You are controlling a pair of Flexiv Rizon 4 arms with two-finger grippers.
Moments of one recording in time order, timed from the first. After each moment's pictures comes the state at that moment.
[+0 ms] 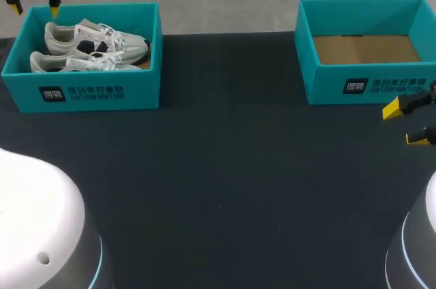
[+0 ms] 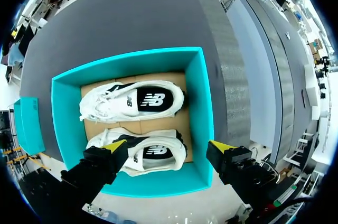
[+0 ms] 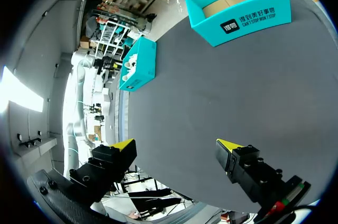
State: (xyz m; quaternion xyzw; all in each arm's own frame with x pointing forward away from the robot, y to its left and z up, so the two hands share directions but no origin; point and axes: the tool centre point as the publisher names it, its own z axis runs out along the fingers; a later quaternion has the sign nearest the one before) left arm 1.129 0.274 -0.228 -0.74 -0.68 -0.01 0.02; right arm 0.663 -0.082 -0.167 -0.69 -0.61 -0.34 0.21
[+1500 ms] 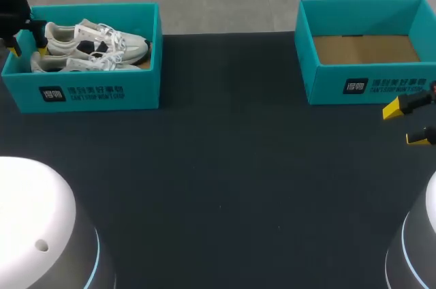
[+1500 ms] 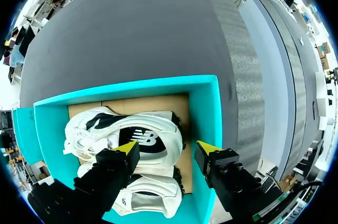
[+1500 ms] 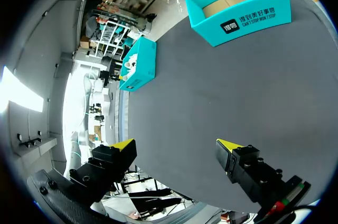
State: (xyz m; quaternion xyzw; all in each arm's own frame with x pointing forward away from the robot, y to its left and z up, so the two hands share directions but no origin) left arm 1.065 0.299 -0.305 -0.73 -0.68 0.01 0.00; right arm 0.663 -0.082 -0.167 -0.69 -0.61 -0.34 0.21
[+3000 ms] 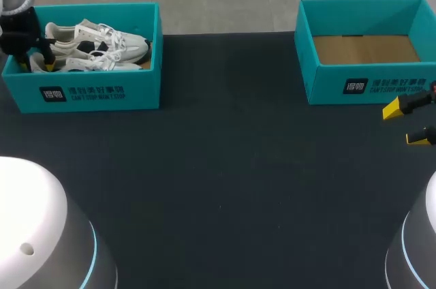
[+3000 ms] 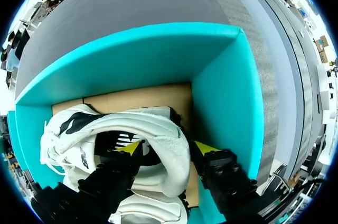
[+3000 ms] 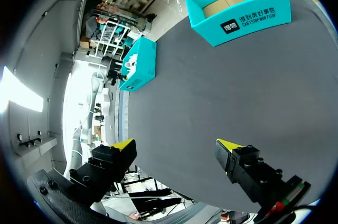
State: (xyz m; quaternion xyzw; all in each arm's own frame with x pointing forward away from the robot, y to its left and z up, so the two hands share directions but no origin) left arm 1.076 0.299 -0.368 -0.74 -0.67 0.01 0.01; right arm 0.663 -0.082 -0.167 -0.69 -0.61 -0.34 0.21
